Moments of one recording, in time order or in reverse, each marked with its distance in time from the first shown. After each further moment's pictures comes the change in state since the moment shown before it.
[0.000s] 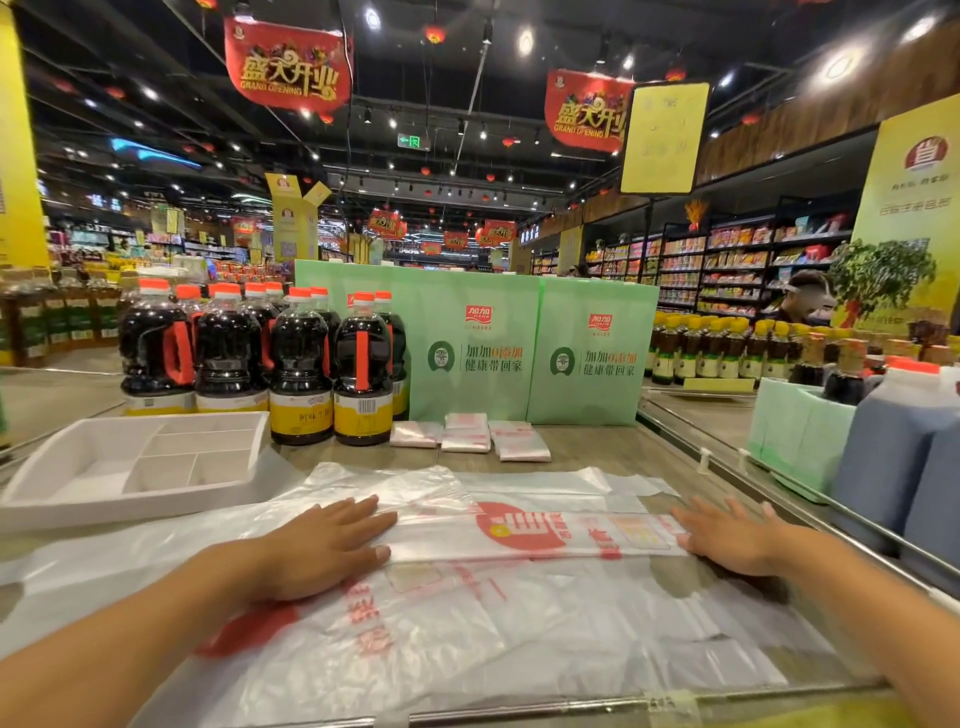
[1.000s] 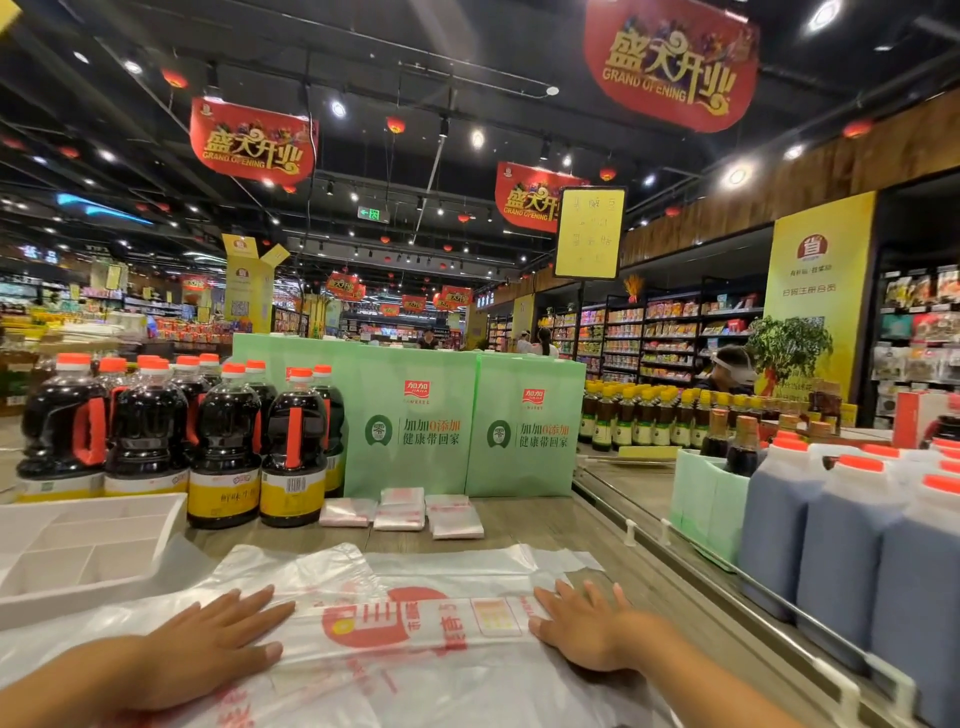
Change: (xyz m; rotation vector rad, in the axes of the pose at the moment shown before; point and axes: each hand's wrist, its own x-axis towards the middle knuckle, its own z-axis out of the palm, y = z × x) left_hand -0.001 -0.012 -0.008 0.079 -0.145 -0.123; right_hand 0.007 -0.060 0.013 0.060 -0.001 -0.155
